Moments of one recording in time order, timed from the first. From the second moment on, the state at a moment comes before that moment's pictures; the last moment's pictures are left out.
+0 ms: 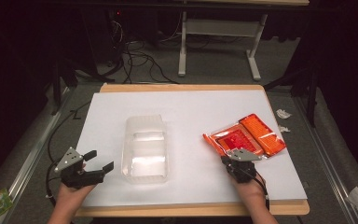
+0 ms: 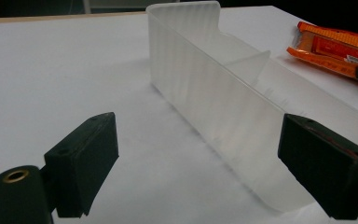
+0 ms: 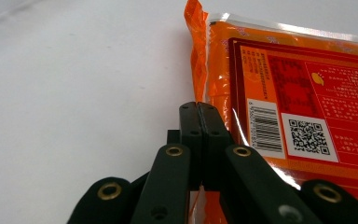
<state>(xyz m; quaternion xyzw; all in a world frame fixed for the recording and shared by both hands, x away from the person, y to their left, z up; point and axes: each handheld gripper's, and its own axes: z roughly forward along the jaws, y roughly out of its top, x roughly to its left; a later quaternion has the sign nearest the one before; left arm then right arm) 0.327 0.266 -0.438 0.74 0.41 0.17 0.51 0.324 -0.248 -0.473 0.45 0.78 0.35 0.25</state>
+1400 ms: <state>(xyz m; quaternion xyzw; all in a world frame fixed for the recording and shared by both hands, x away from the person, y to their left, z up) 0.329 0.263 -0.440 0.75 0.41 0.17 0.49 0.294 -0.385 -0.459 0.62 0.58 0.47 0.23</state>
